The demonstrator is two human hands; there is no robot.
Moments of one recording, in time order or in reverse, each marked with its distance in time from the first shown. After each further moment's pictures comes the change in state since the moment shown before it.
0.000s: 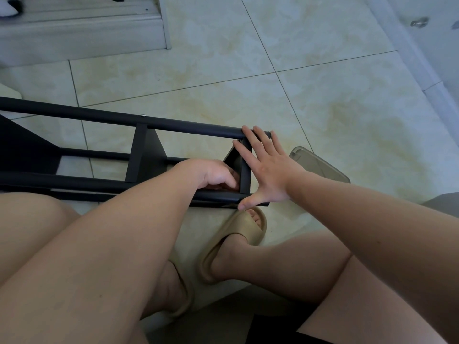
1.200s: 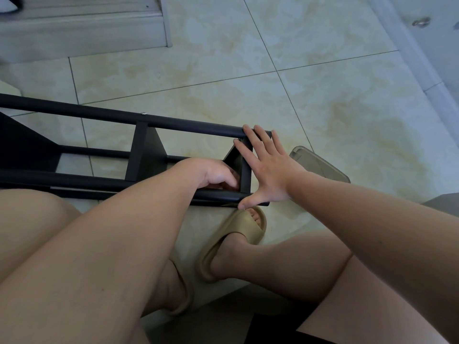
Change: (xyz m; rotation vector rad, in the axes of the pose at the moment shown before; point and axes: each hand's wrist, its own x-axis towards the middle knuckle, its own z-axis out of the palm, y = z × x) left_hand 0.005 -0.003 0.000 -0.067 -0.033 -0.025; right_hand -0.001 -0.001 -0.001 -0.001 -0.007 0.000
